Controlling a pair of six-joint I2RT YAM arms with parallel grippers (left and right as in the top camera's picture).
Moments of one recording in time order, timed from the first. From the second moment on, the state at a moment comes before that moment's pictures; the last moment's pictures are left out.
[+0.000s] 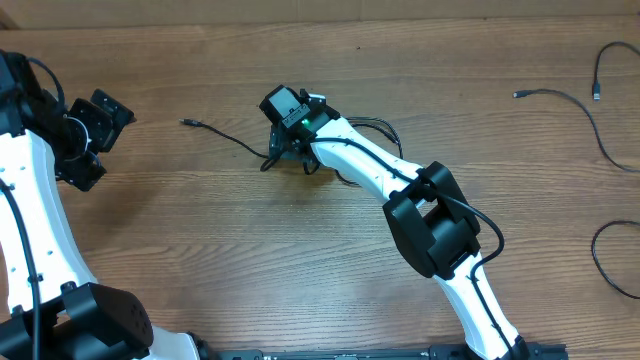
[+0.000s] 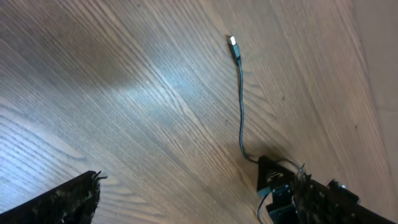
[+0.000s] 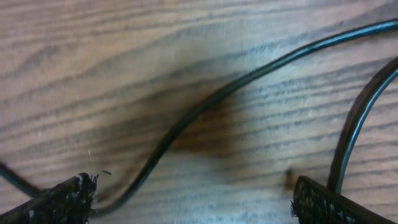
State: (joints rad) left arm 0.44 1.68 1.72 -1.29 0.27 -0.58; right arm 0.71 2.37 1.94 -0.80 0.20 0.79
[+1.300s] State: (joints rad) left arm 0.44 1.68 1.72 -1.34 0.27 -0.58; right arm 0.47 2.34 1.89 -1.11 0.01 0.58
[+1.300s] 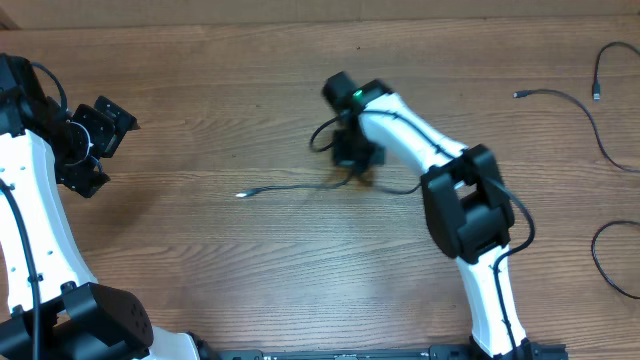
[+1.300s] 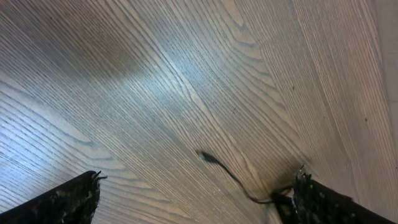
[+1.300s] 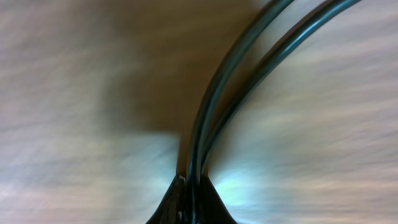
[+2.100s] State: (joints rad) left arm 0.44 1.68 1.72 -1.34 0.28 -0.60; right arm -0.13 2.41 2.16 -0.59 0.10 -0.22
